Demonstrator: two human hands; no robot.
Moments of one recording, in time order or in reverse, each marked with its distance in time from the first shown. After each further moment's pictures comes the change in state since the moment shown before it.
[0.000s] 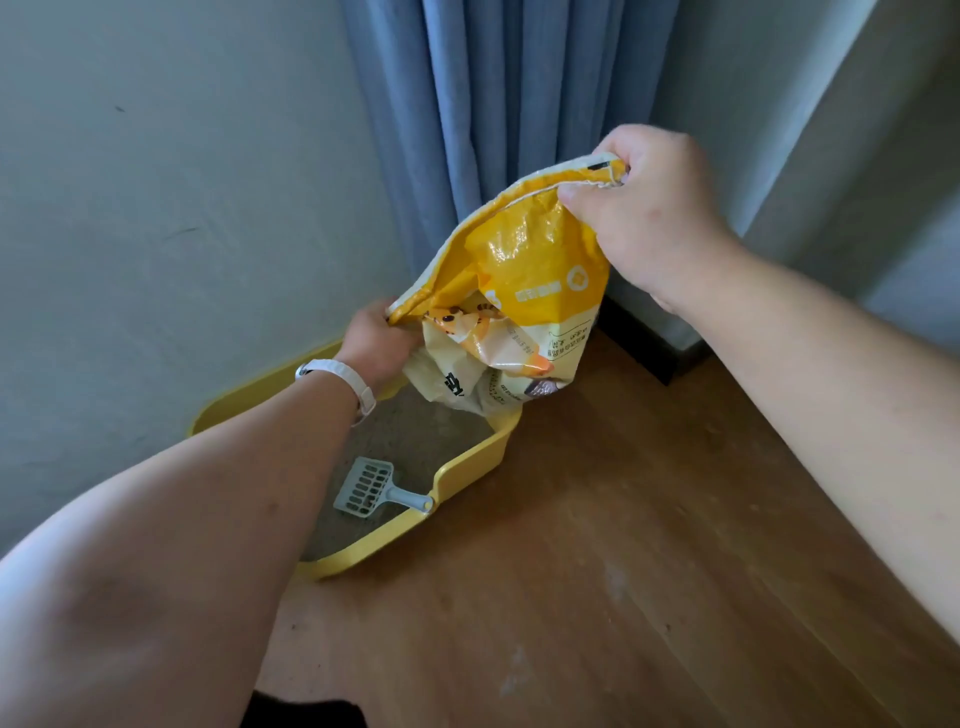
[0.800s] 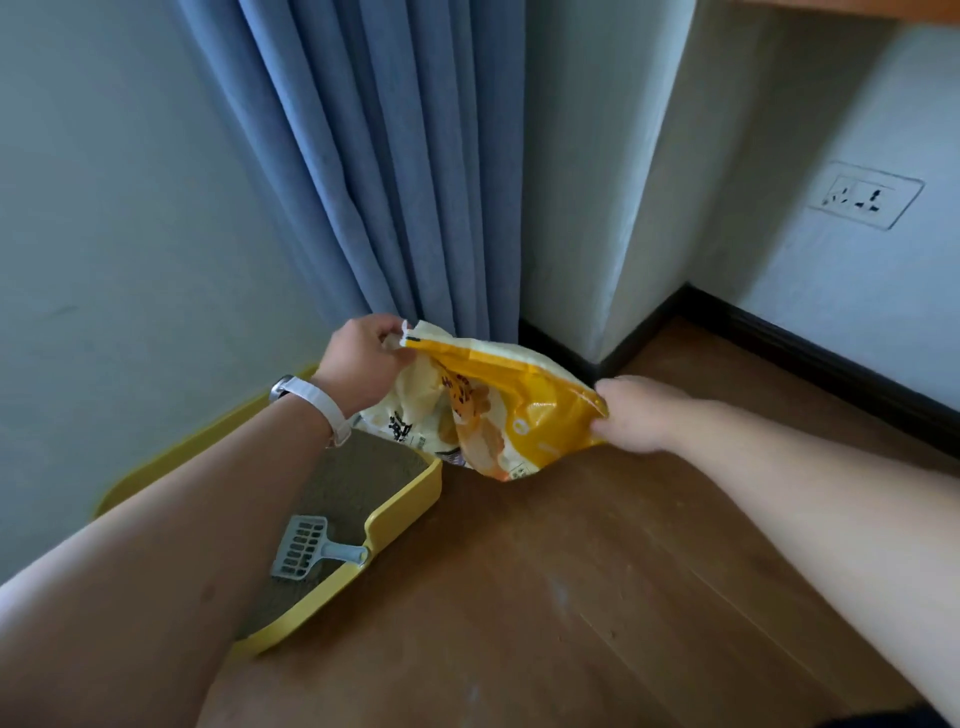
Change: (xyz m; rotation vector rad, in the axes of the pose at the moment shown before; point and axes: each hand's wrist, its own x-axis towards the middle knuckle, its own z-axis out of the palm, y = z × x) left_hand -0.003 0.063 0.051 0.300 -0.103 0.351; right_hand -0.083 0.160 -0.047 -0.732 -0.776 0.359
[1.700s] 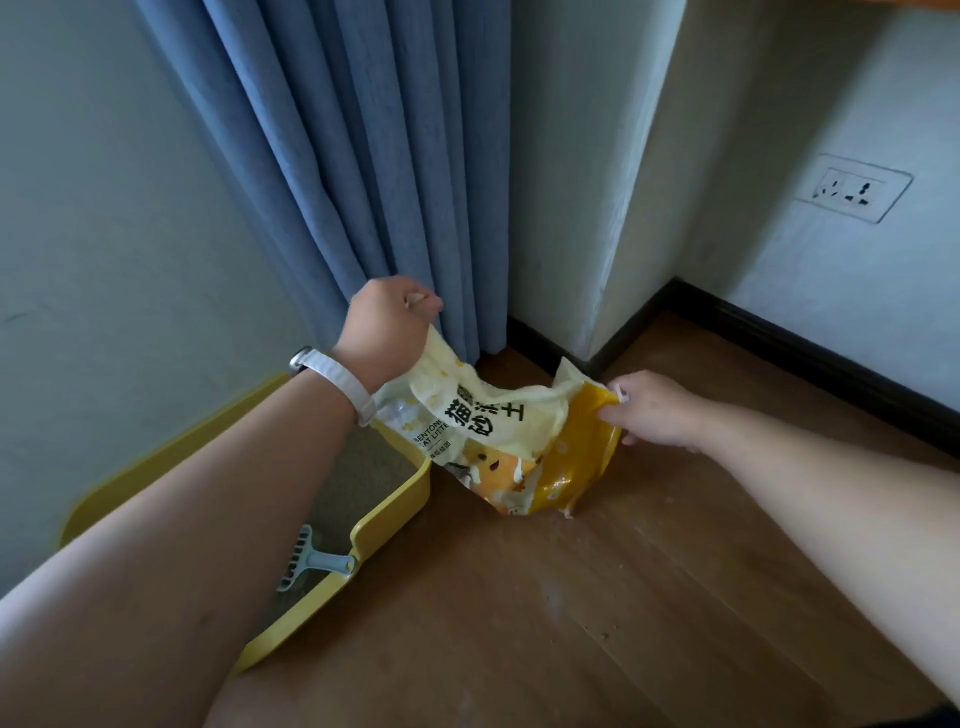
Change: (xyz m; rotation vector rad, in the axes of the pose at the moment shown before) left_hand 0.017 0.057 0.013 -0.063 0.072 0.008; right_hand 0.010 0.032 0.013 0.578 0.036 0.107
